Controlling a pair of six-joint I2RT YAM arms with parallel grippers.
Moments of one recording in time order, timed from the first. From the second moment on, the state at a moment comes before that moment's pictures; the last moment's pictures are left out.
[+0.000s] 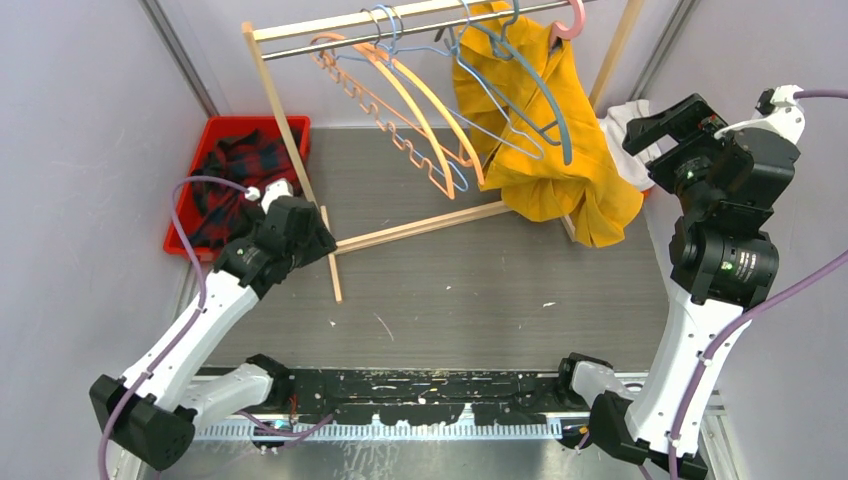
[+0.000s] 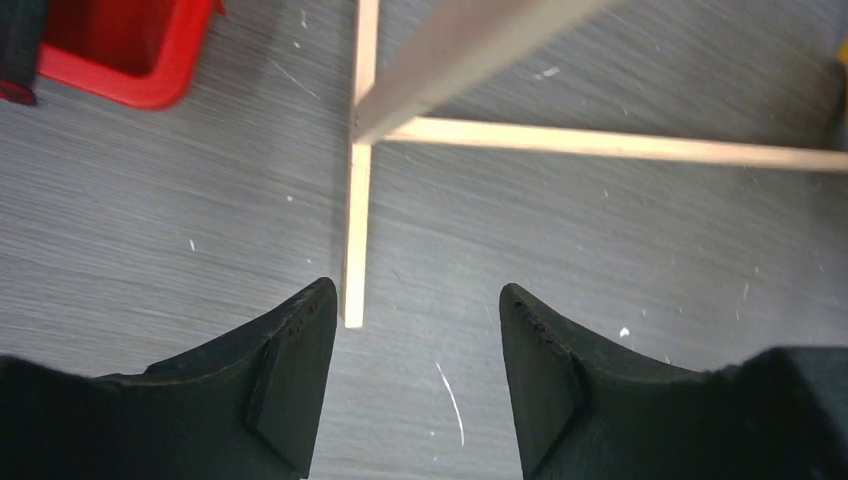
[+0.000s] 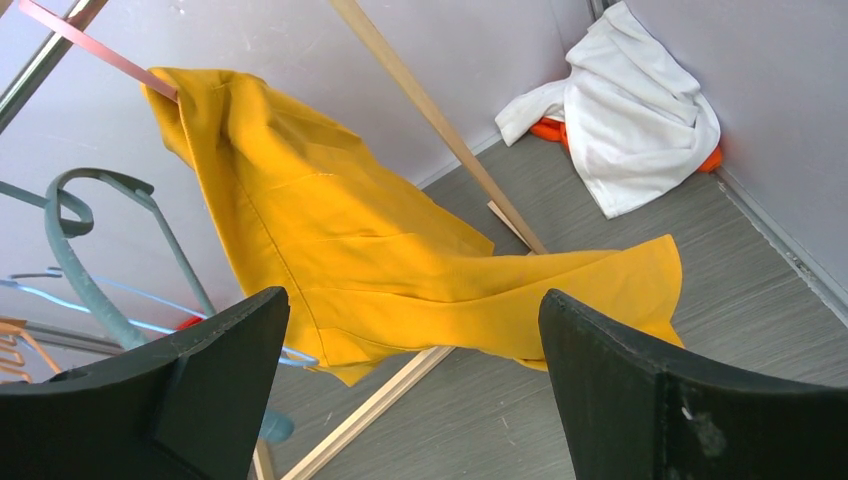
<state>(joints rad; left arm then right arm) -0.50 0.99 0.97 -0.75 -0.34 -0.78 -0.30 1.06 1.82 -0.92 -0.09 0.53</state>
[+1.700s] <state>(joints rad) -0.17 1.75 1.41 -0.32 -0.22 -0.48 -0.30 0.99 1.65 -0.88 -0.16 0.58</state>
